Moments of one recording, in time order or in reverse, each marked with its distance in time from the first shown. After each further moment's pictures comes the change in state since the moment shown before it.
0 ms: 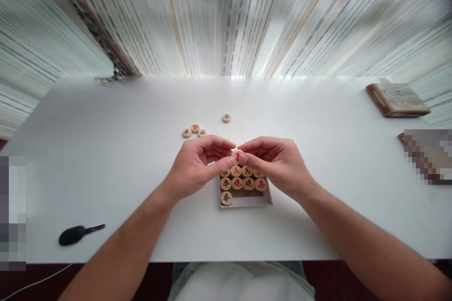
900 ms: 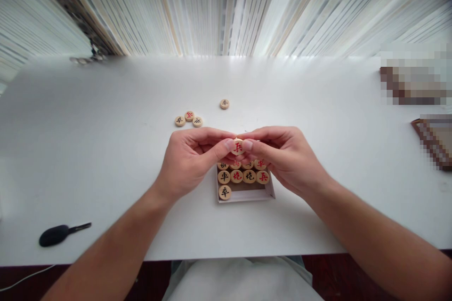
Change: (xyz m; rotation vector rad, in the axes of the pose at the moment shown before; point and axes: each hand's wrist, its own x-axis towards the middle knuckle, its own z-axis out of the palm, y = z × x) left_hand -0.002 0.005 0.015 -0.019 0.123 -0.058; right_hand -0.002 0.000 0.001 0.117 0.032 0.126
